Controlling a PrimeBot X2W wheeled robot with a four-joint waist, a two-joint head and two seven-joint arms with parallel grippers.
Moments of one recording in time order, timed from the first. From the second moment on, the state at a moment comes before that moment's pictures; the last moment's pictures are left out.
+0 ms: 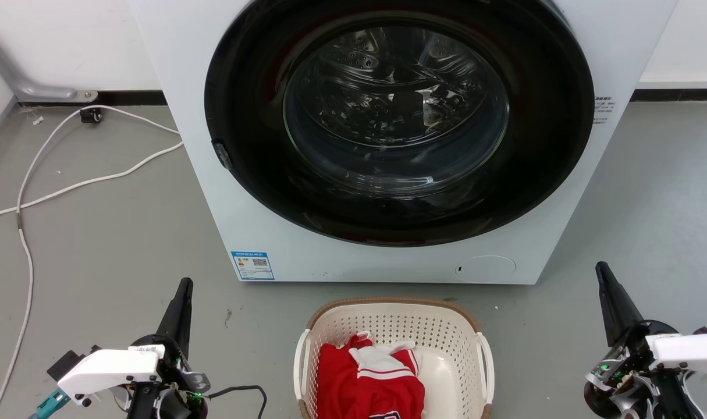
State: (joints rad) left arm -0.10 0.06 0.10 0.25 -1.62 -0.13 0.11; right arm -0.10 -0.06 -0.11 0.24 1.62 0.13 0.11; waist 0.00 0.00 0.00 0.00
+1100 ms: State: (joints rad) left arm -0.10 0.06 0.11 0.25 -1.62 -0.13 0.11; right arm -0.10 -0.06 -0.11 0.25 1.62 0.13 0.11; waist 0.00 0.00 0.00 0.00
